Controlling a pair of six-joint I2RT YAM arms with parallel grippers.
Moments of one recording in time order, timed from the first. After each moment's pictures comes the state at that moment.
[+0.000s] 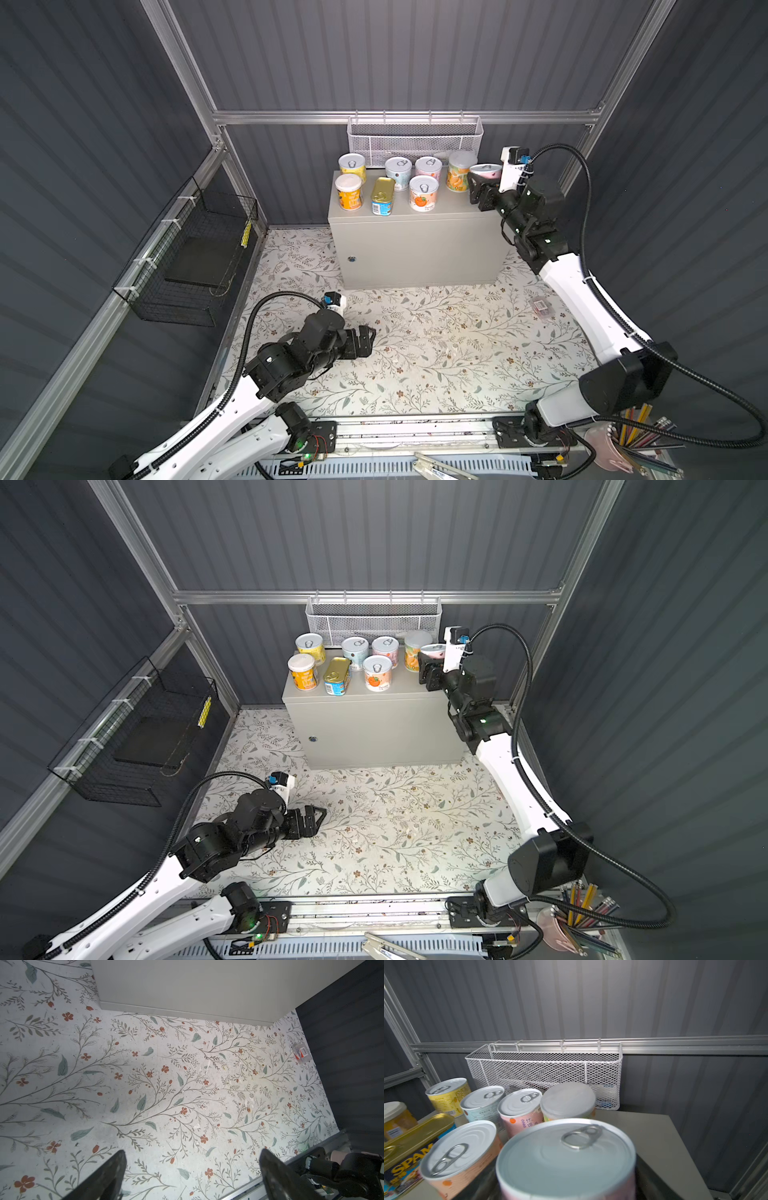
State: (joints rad) left arm -0.83 0.75 0.81 -0.79 -0.13 -0.69; right arm 0.28 1.53 1.58 0.01 -0.01 0.07
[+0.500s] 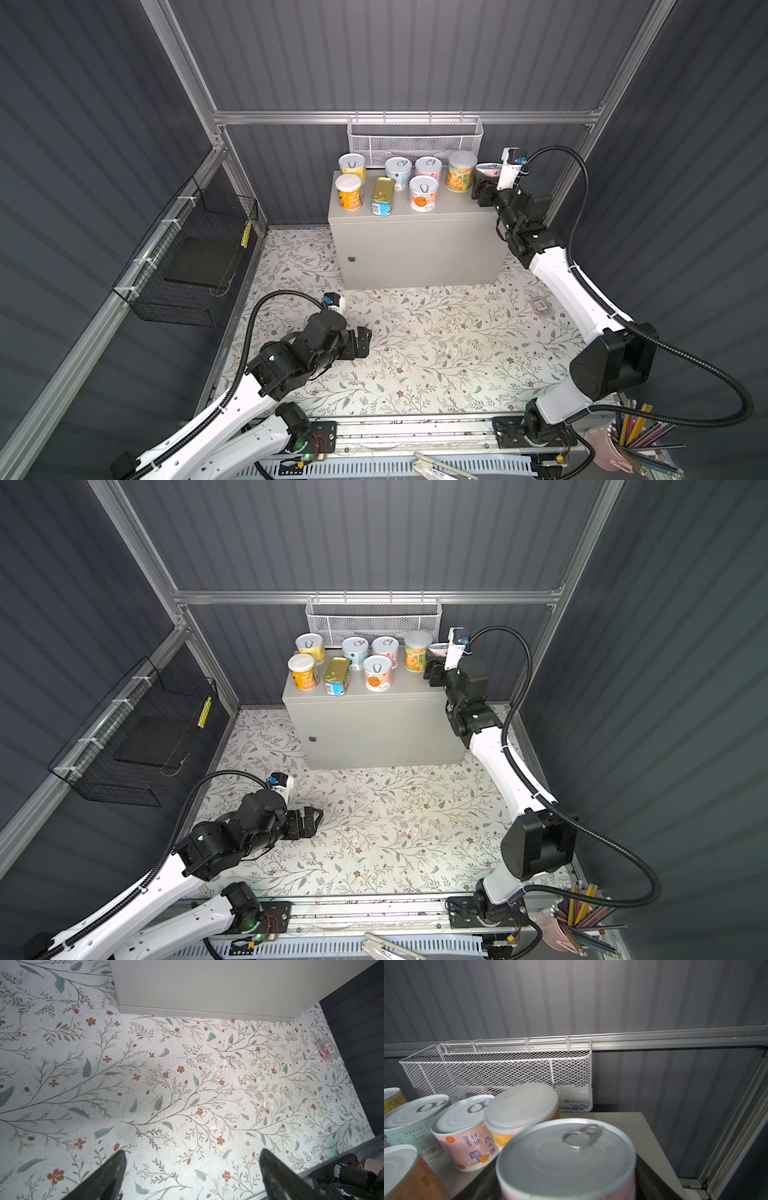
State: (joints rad) left arm -0.83 0.77 0.81 -0.82 -0.19 -0.65; right arm 0.25 1.60 1.57 0.11 0.11 0.05
